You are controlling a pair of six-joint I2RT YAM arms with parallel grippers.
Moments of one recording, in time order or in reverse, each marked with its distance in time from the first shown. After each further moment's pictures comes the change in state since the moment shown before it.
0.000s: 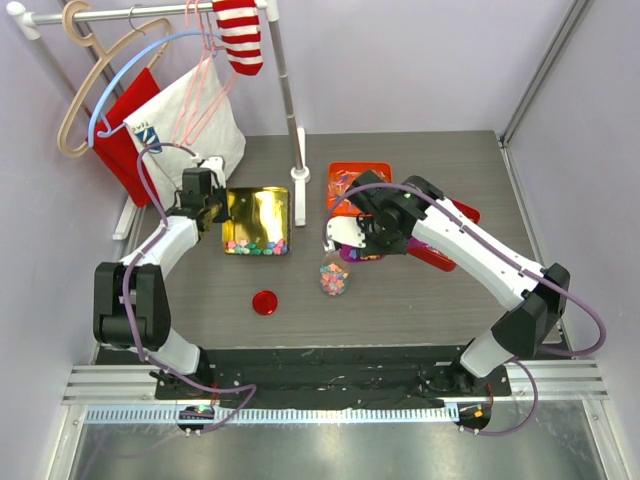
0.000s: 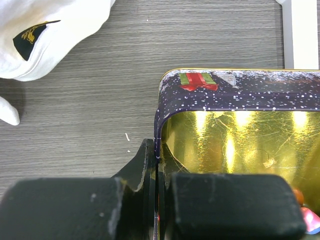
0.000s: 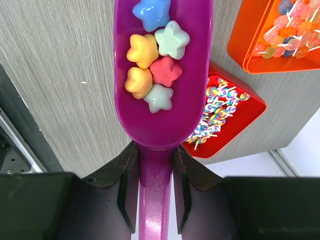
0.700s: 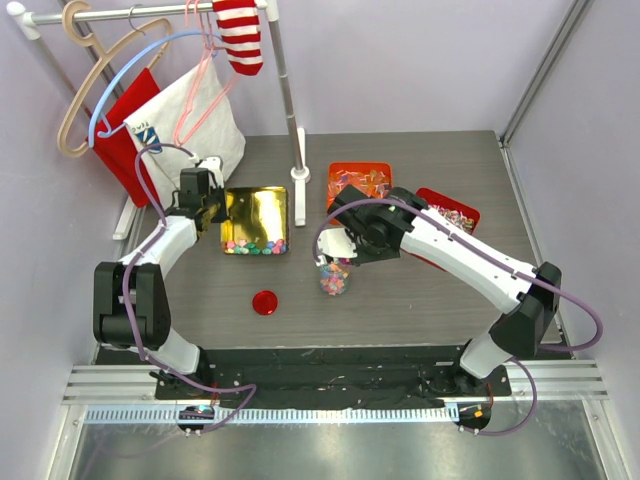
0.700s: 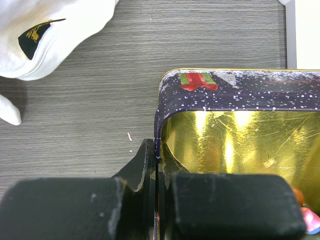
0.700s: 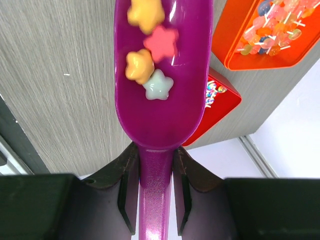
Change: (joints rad) left arm 0.015 0.005 0.000 0.000 0.013 -0.004; right arm 0.122 0.020 0.000 -0.003 0.159 0.012
